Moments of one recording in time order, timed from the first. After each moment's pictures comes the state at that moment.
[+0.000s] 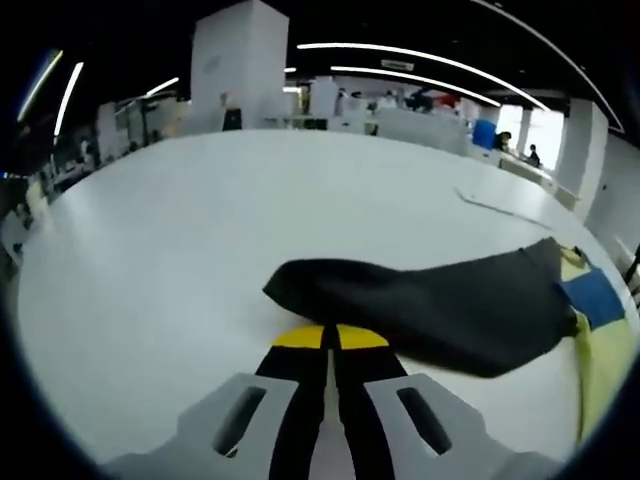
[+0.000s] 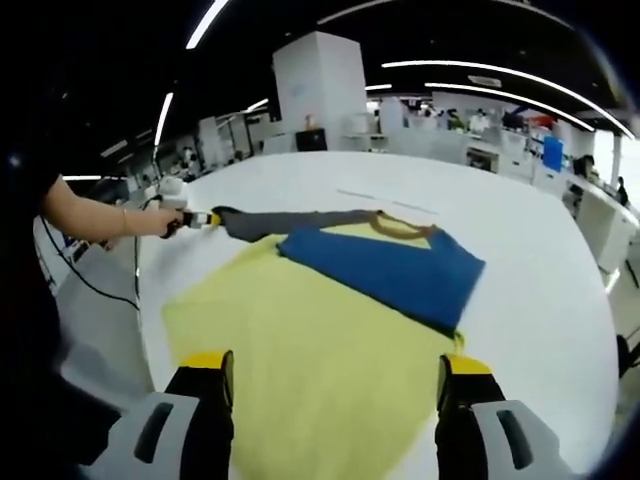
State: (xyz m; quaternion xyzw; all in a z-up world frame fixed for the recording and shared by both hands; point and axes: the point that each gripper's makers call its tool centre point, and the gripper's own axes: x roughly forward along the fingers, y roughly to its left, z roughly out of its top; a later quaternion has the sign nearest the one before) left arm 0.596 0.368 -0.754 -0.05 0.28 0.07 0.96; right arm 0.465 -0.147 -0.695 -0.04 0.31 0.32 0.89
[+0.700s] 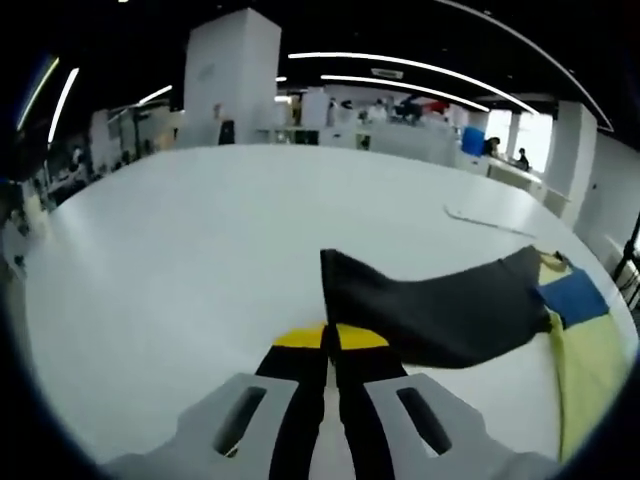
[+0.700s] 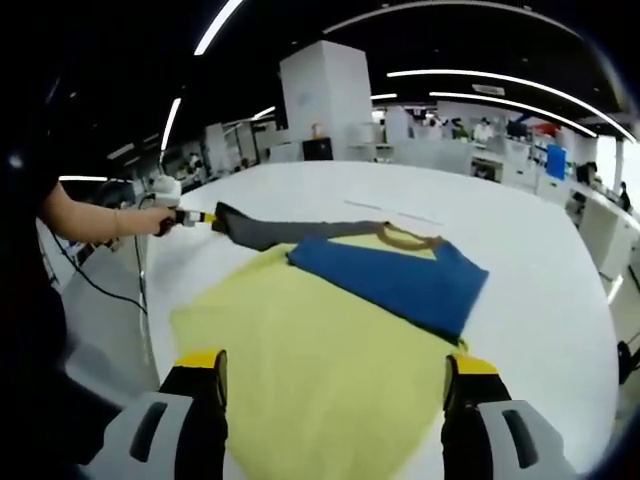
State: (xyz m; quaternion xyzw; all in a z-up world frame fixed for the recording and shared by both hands) left arm 0.575 0.382 -0.713 -0.05 0.25 0.06 0.96; right arm 0.460 -0.143 -0.687 -0.04 0.30 0.33 0.90
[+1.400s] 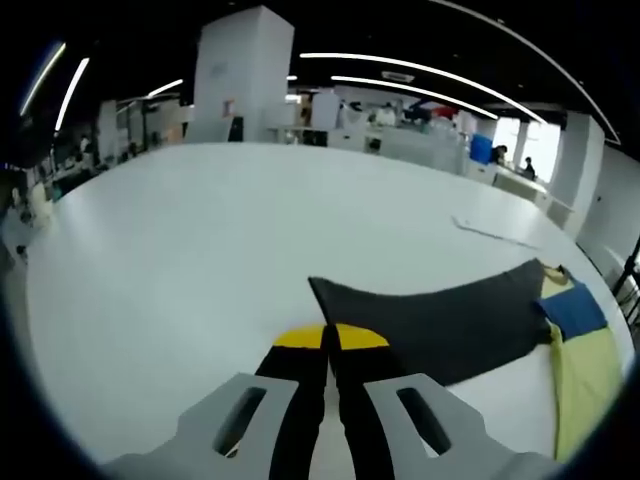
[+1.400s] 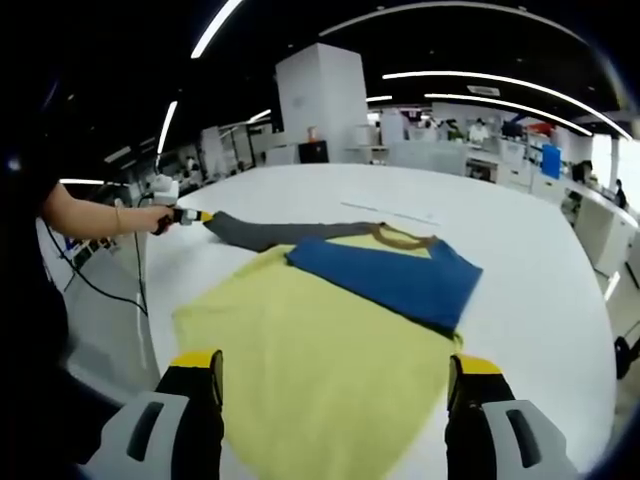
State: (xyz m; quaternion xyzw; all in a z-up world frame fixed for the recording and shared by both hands) left arm 0.578 0.393 -0.709 -0.07 0.25 0.07 0.96; right arm 0.452 -0.149 -0.684 -0.04 0.29 0.32 0.90
